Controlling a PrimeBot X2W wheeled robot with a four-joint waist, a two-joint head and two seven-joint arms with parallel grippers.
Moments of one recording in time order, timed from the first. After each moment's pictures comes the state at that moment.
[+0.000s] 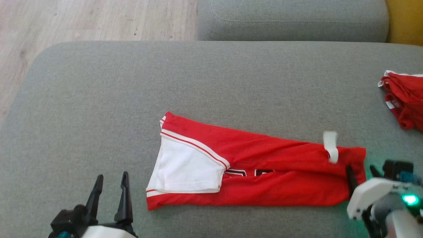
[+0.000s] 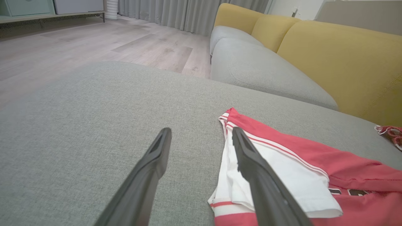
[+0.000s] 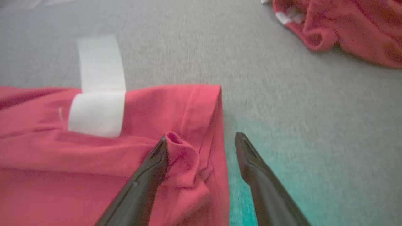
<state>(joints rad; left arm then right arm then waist) 0.07 0.42 -0.52 0.02 -0.74 0.27 -0.23 -0.15 -0.11 -0.17 0.57 0.07 0.12 0.13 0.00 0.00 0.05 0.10</state>
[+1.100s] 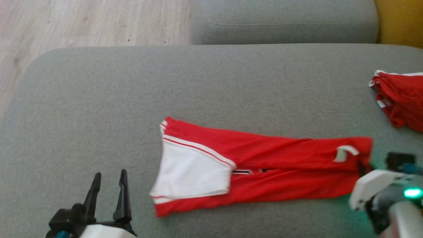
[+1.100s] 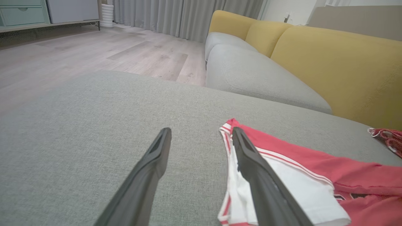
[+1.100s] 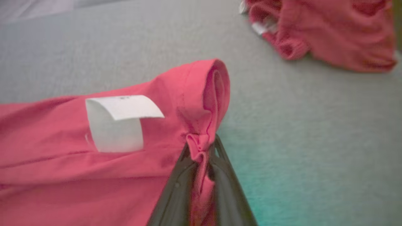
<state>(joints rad) 0.07 0.43 -0.52 -0.01 -0.74 0.29 -0.23 -0.18 -0.08 -0.23 0.60 0.02 0.12 0.18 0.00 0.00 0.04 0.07</state>
